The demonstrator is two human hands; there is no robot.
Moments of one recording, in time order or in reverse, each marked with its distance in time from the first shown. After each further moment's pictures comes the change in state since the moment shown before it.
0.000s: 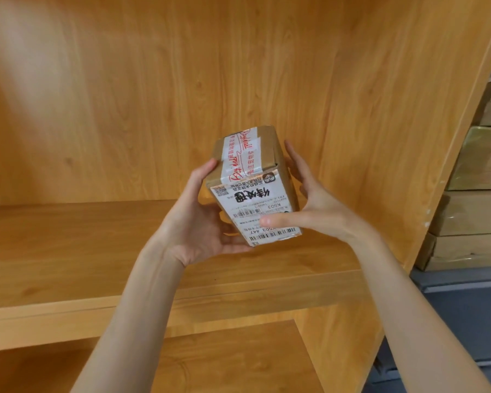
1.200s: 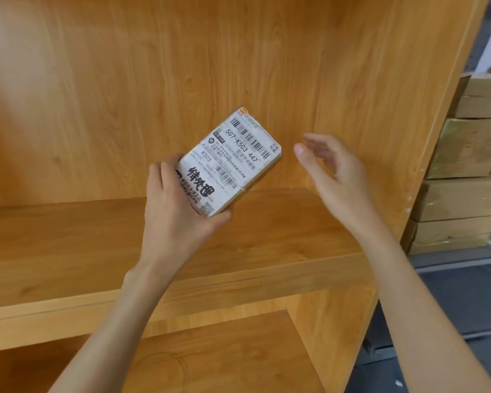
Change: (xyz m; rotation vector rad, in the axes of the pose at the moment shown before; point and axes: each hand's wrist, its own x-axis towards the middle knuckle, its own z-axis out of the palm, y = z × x) left_hand -0.025 -0.013 -0.005 1.256 0.823 0.995; right_hand -0.018 -0.020 -0.004 -0.195 0.628 -0.086
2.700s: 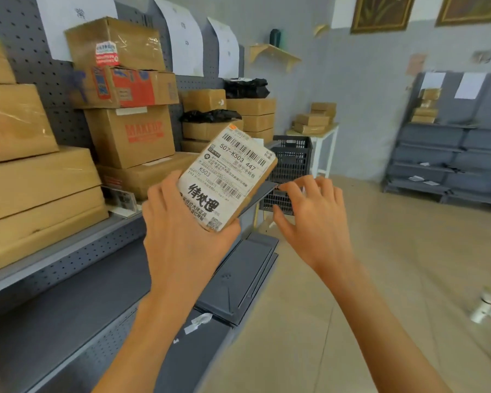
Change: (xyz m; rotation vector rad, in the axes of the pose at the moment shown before) left_hand -0.218 0.519 0.303 -0.640 -0.450 0.157; right_hand -0.241 0.168 -0.560 -1.537 0.371 0.172
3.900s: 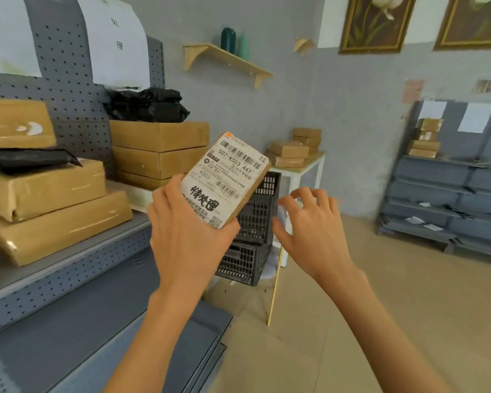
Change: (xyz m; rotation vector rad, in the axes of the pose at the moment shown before) left_hand 0.294 0.059 0.627 -0.041 0.041 -0.054; right_hand 0.241 0.479 0.419 -0.056 -0.022 -0.046
